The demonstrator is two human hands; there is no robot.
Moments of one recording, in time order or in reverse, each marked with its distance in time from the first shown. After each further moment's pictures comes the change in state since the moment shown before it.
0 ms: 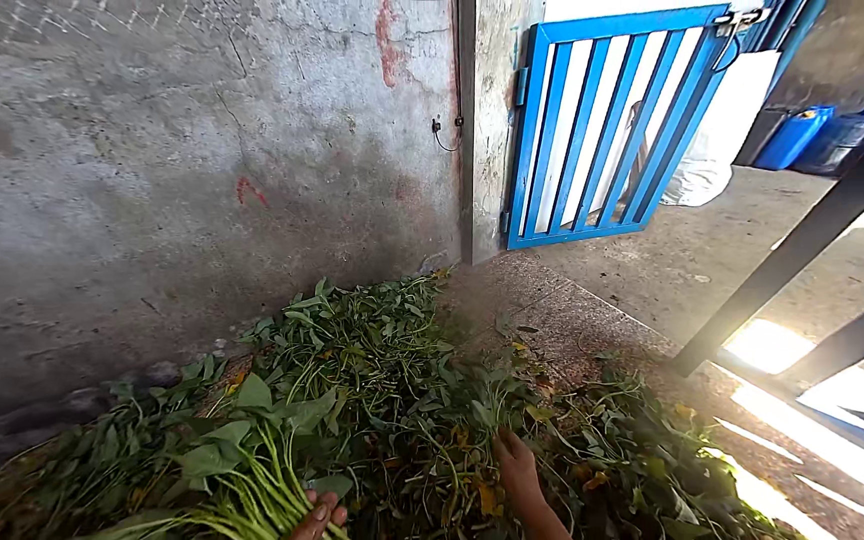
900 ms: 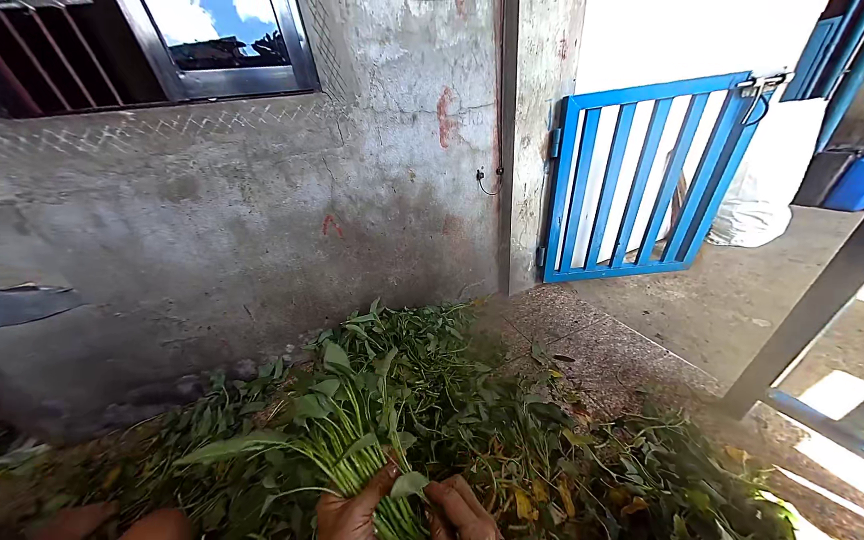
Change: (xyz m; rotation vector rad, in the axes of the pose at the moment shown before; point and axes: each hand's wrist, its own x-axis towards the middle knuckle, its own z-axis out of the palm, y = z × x) left_hand -0.029 0.021 -0.009 -0.098 -0.077 0.190; right_hand -0.205 -0.113 0.070 -0.075 -0.304 -0.914
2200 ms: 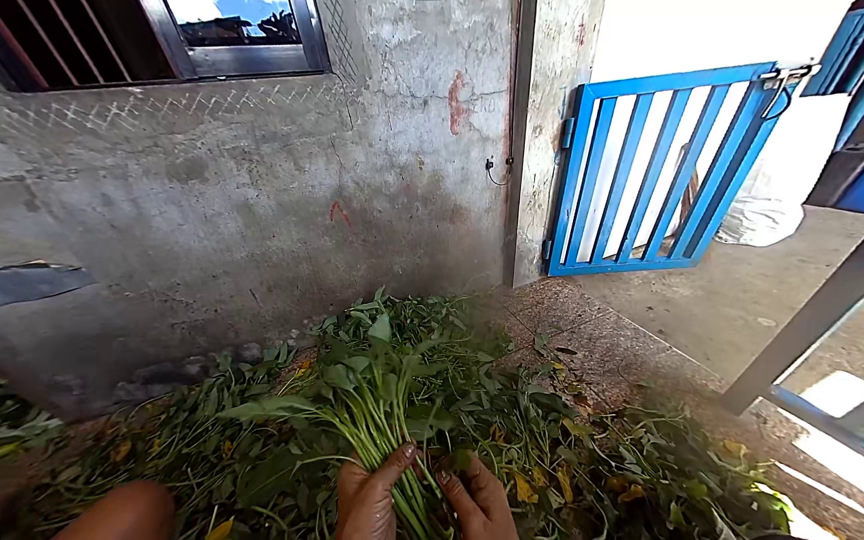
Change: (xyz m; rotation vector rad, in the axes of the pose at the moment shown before) left_hand -0.001 -0.004 0.006 0.046 -0.038 -0.015; right_hand 0.009 -0.009 -0.007 0.525 -0.020 0.425
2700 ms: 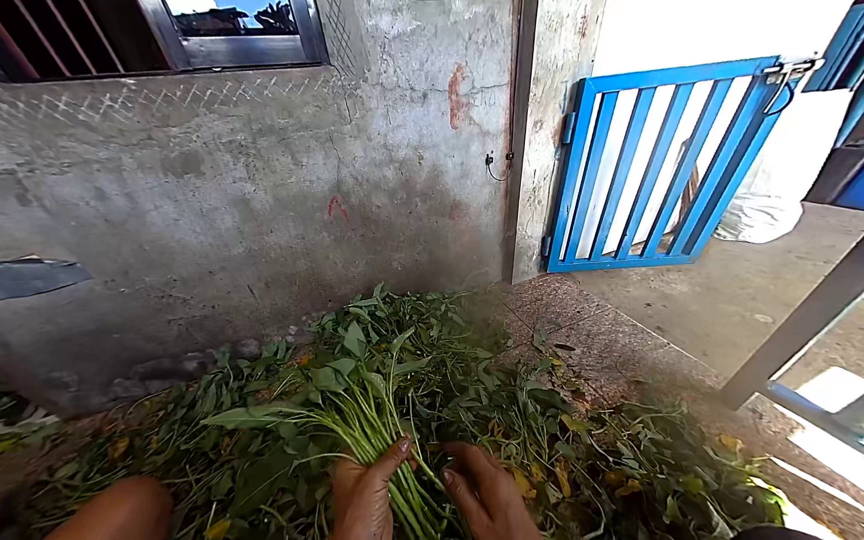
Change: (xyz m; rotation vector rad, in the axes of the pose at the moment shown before) left_hand 0.006 -0.003 -0.001 0.009 0.089 -0.043; right_hand 0.008 0.001 -0.032 -0.684 -0.101 -0.109
